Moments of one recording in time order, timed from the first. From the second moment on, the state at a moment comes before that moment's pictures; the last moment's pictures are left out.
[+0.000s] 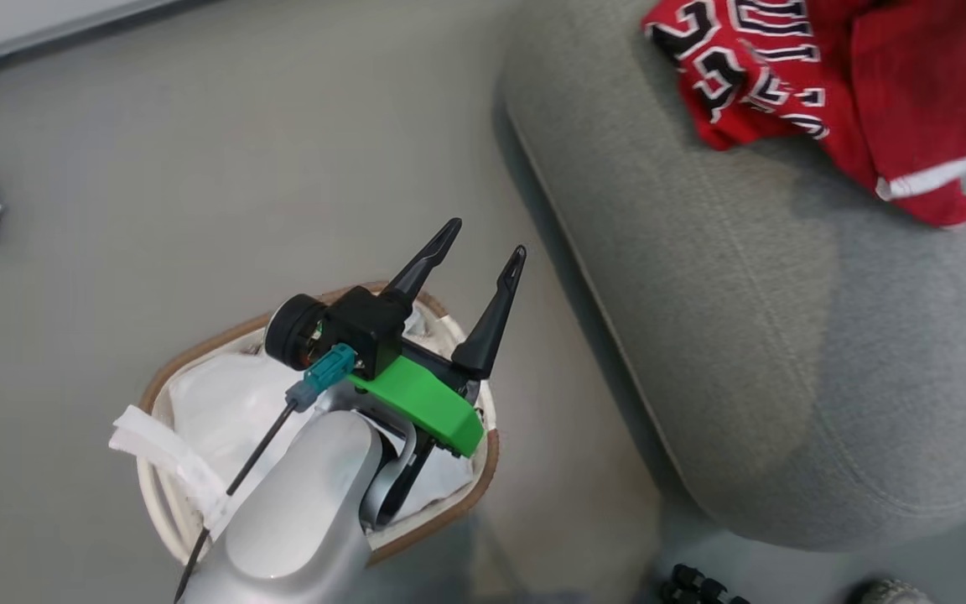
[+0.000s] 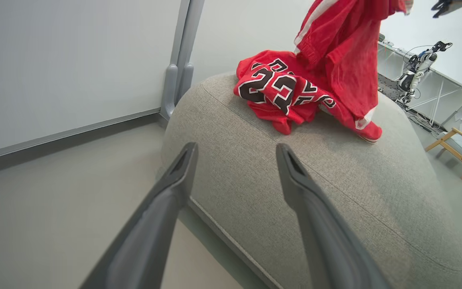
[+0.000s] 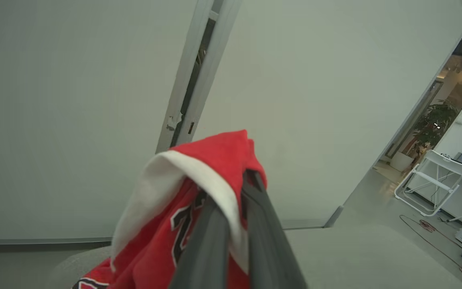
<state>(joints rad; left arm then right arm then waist) -0.54 0.09 -0.65 0.37 -0.46 -0.13 -0.26 -1.00 -0.32 -0.13 0.55 0.00 0.13 -0.26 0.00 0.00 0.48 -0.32</state>
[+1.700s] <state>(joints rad) -0.24 0.05 -0.19 0.43 -0.32 -0.09 -0.26 -0.40 -0.05 -0.07 0.42 0.12 0.13 -0.26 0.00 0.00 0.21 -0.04</state>
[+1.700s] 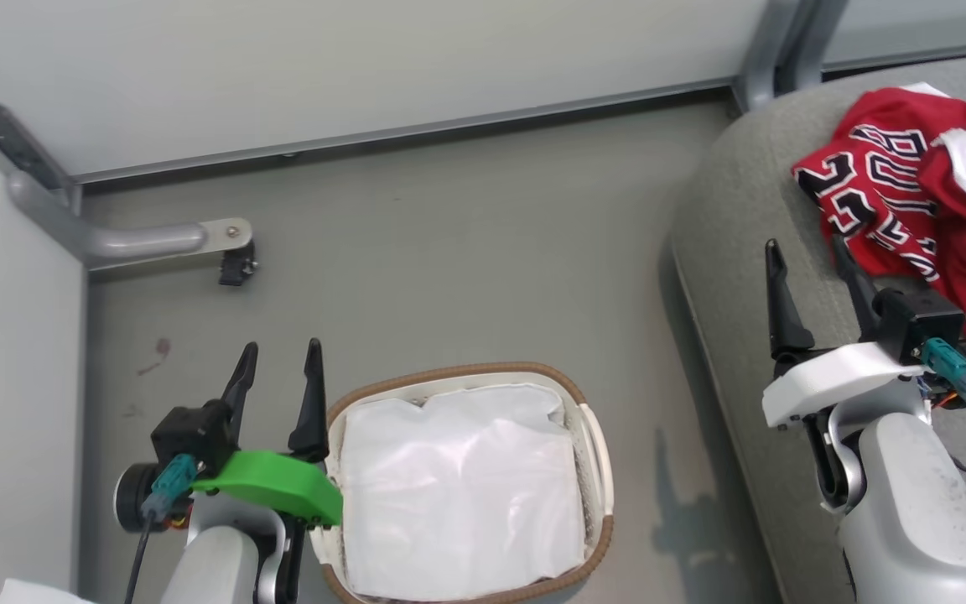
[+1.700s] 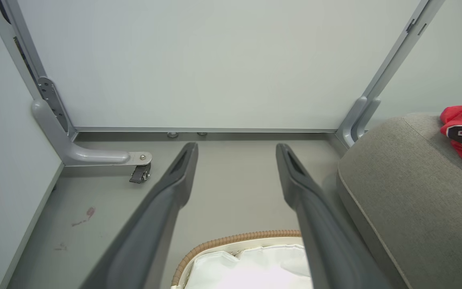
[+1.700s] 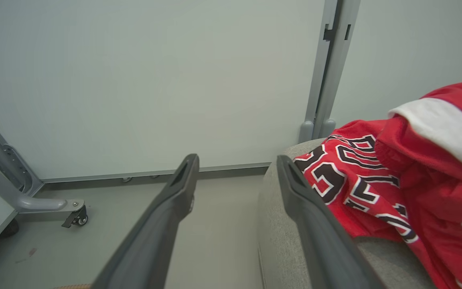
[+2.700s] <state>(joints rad) -0.09 0.05 -0.09 0.52 -0.34 -0.09 -0.26 -0.19 -0.03 -0.05 0.52 0.21 0.13 -0.26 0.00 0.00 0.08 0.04</state>
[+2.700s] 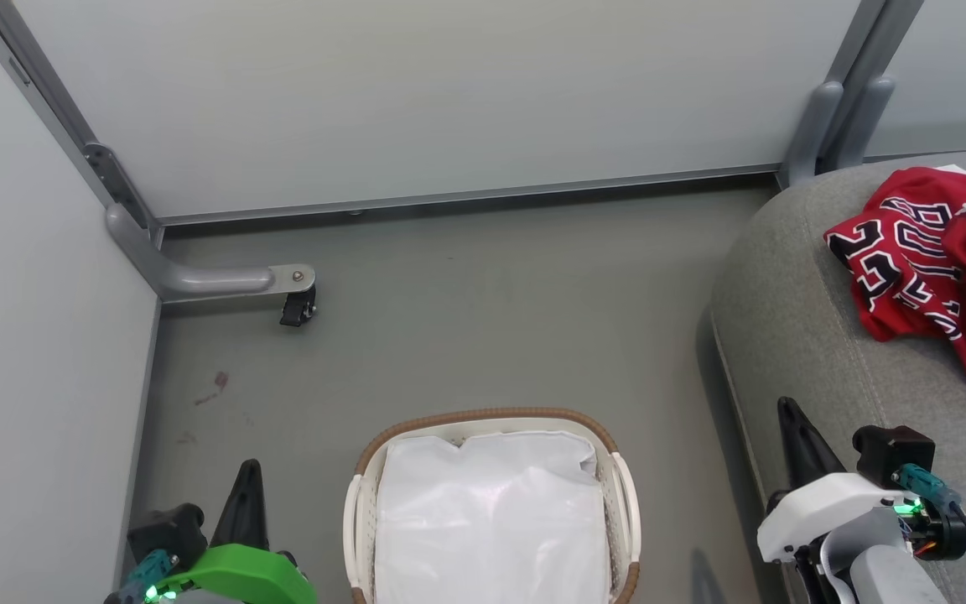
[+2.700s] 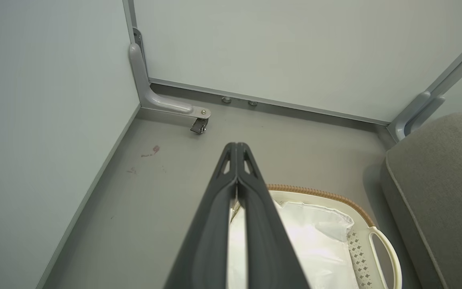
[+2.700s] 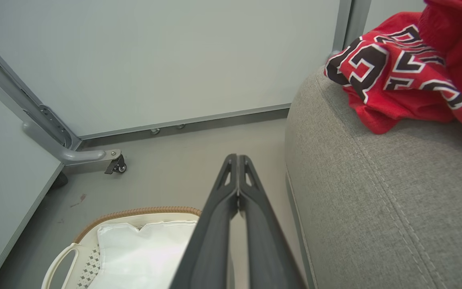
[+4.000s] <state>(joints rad) -0.09 0.05 0.00 0.39 -0.93 -0.11 -0.09 -0.16 -0.04 -0.08 0.40 0.85 0.13 -0.09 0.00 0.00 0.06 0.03</state>
